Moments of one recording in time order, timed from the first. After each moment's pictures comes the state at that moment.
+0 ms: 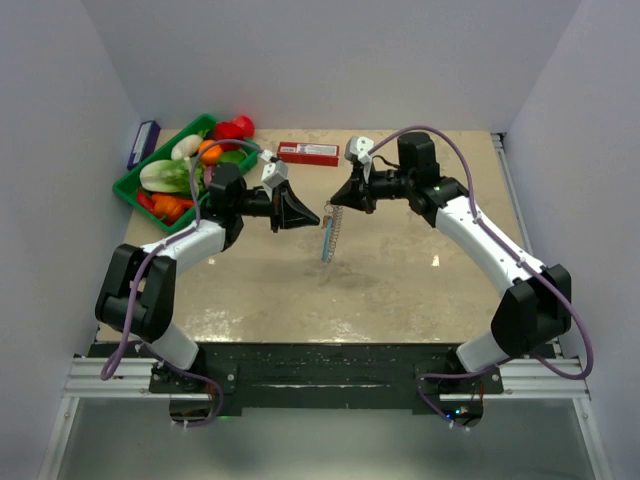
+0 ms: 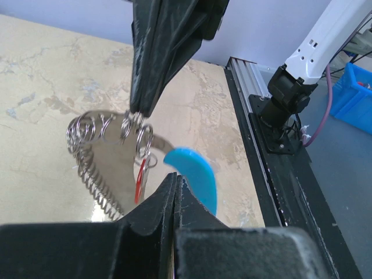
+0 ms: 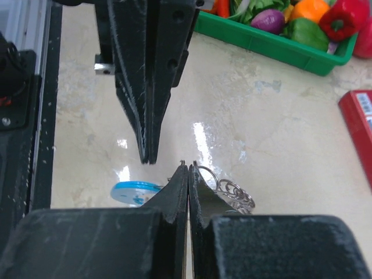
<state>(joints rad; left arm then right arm) -0.33 1.61 0.92 0.66 1.28 -0.23 0.43 1.52 1.30 -0.23 -0.87 -0.34</state>
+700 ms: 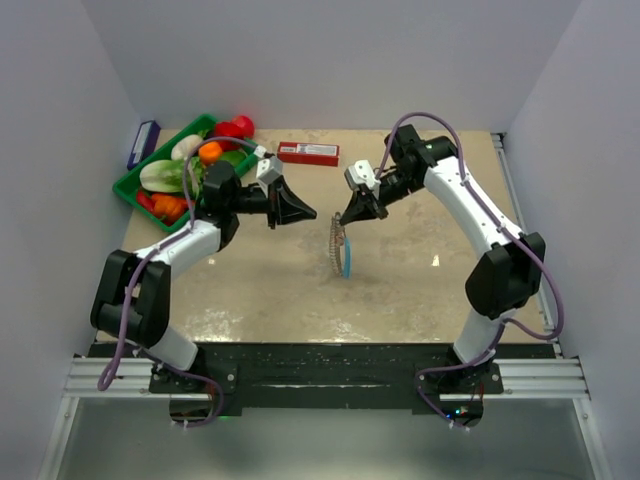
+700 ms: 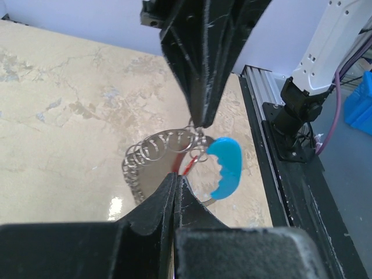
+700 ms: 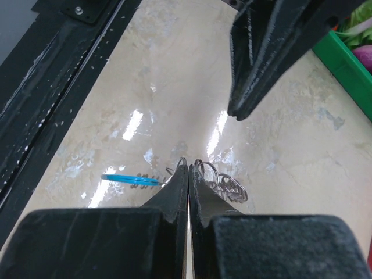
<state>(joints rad) -0.30 1.56 0.92 0.63 1.24 -0.23 0.39 1.79 1.76 -1.28 -1.13 -1.44</state>
